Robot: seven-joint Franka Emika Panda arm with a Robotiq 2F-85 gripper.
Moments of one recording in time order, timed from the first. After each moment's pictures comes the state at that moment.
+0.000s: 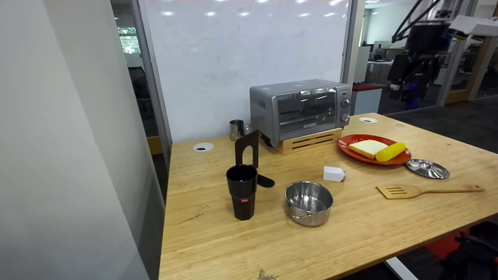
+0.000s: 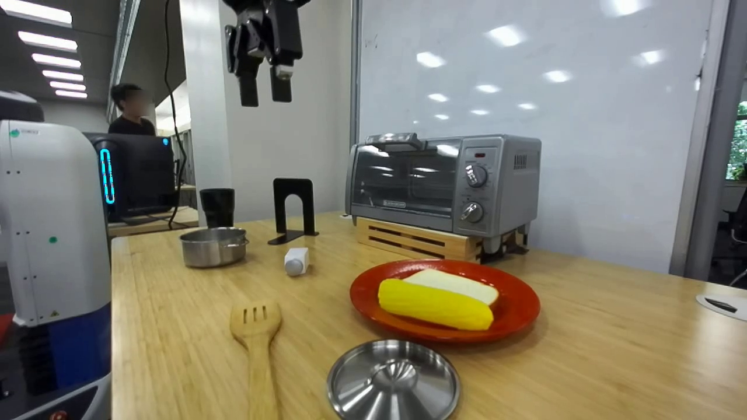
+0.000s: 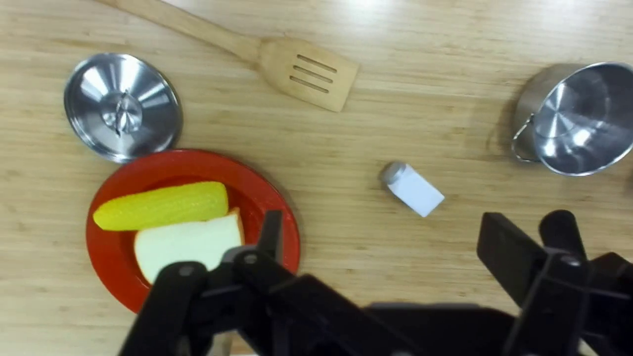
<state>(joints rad) -0.12 -0.50 -0.17 -2.46 -0.04 2.06 0.11</state>
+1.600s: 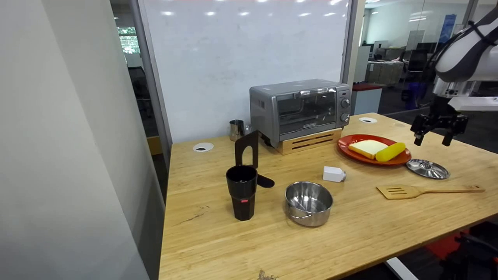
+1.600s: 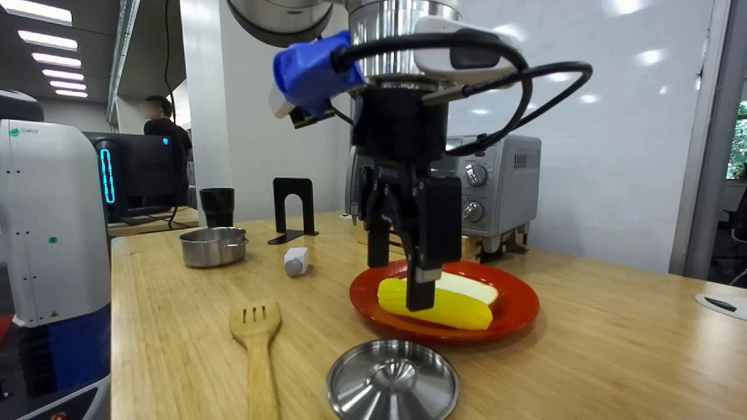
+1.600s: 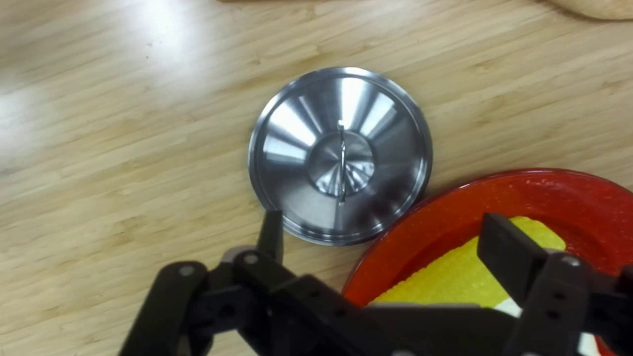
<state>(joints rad) -0.34 -0.03 -0.44 -2.51 0.03 2.49 -0.05</state>
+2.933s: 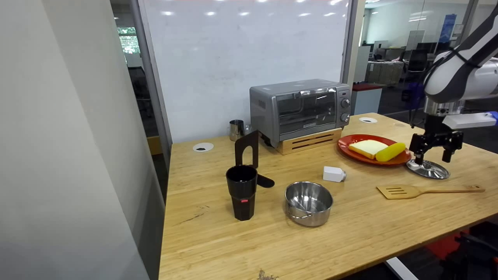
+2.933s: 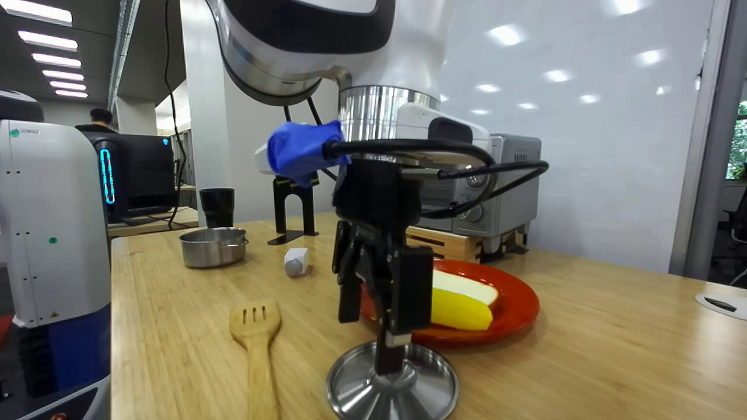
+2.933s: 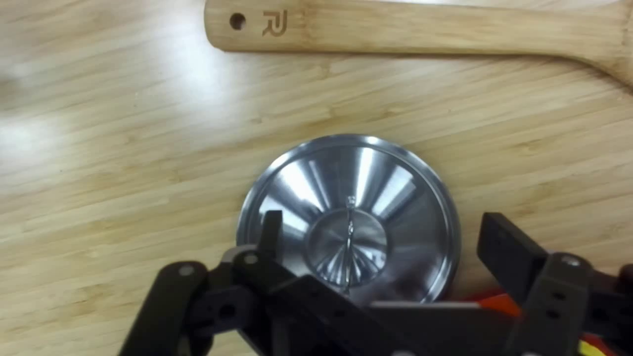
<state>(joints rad) -0.35 0.09 -0.40 -2.52 -0.02 2.50 -0.04</state>
